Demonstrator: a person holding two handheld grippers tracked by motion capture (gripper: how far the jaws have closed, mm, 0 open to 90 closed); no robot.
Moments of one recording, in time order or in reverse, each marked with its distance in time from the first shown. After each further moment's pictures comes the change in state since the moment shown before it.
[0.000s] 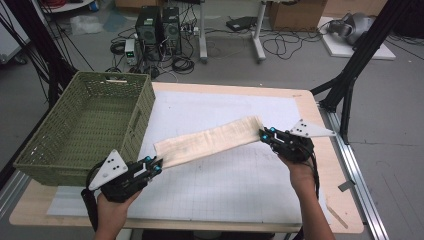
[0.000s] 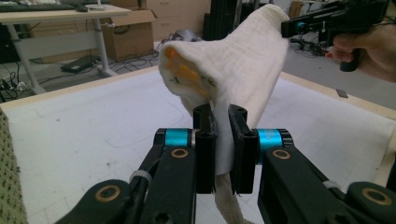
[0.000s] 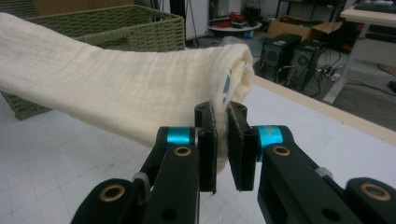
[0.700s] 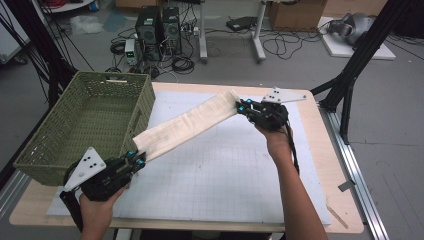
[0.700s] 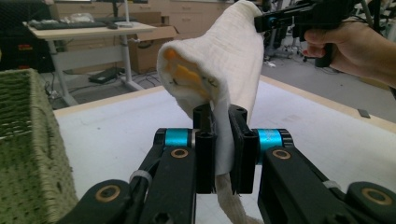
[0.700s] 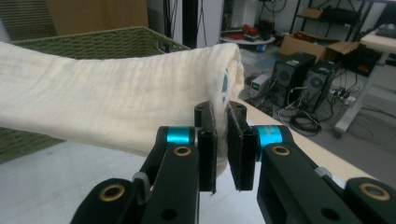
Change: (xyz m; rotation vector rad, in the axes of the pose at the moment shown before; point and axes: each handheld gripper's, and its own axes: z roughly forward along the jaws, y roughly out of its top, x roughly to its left) left arm 0.015 0.012 -0.030 -0.062 0.090 -0.010; right arm -0.004 0.064 0.074 -0.030 0.054 -0.064
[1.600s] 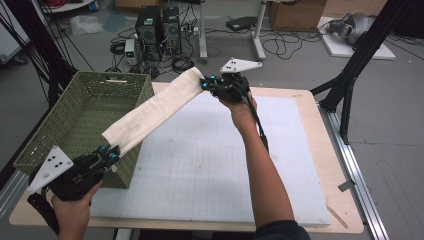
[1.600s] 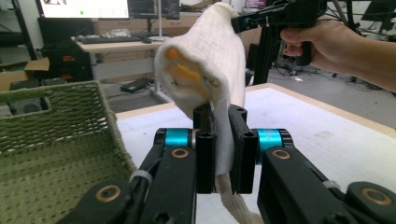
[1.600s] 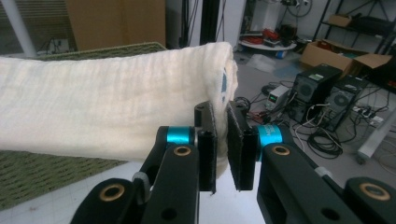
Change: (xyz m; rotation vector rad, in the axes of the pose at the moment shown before) left arm 0.026 0.008 -0.035 -0.050 0.113 -0.001; right arm 0.012 0.062 0.098 0.023 0.076 -0.052
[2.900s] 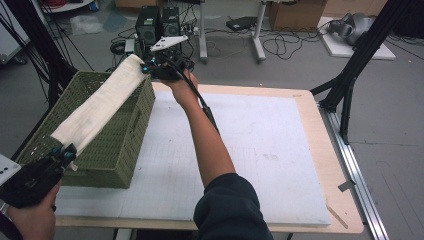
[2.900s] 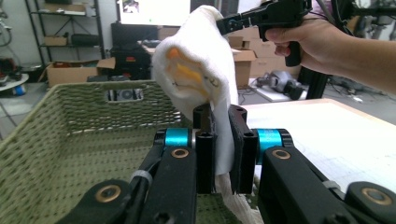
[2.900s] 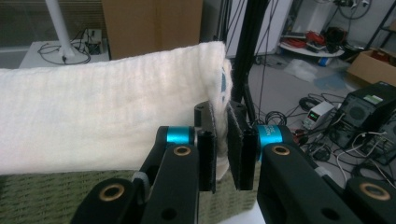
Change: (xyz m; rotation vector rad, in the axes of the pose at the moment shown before) left arm 0.049 -0.001 -0.054 -0.038 0.225 -0.055; right arm 0.042 0.068 0.152 0.037 0.144 -0.076
